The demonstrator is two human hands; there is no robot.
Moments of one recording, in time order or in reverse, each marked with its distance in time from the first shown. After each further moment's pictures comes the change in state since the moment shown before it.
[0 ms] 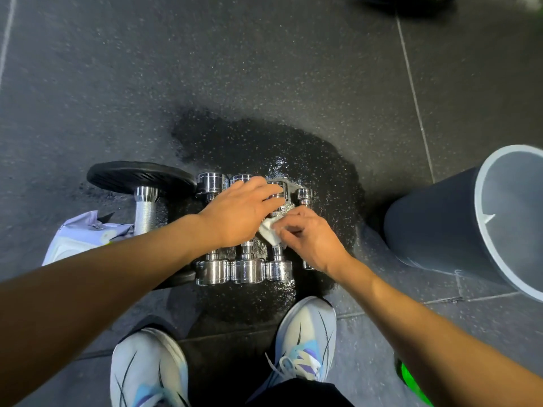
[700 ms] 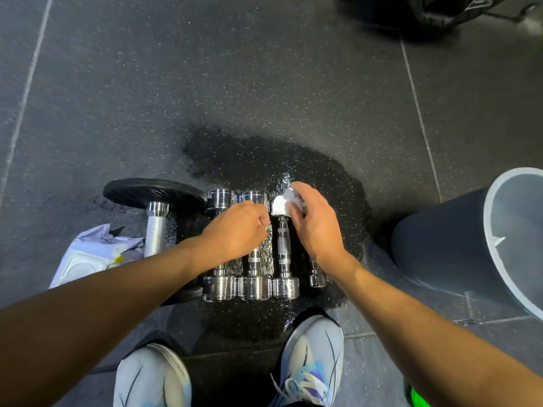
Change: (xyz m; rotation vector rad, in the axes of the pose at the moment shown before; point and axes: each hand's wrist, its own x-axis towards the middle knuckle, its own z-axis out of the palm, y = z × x) left_hand -0.011 -0.003 -0.004 -0.530 -0.010 -0.445; right_hand 0.046 -0.020 -0.006 -0.111 0.393 -0.059
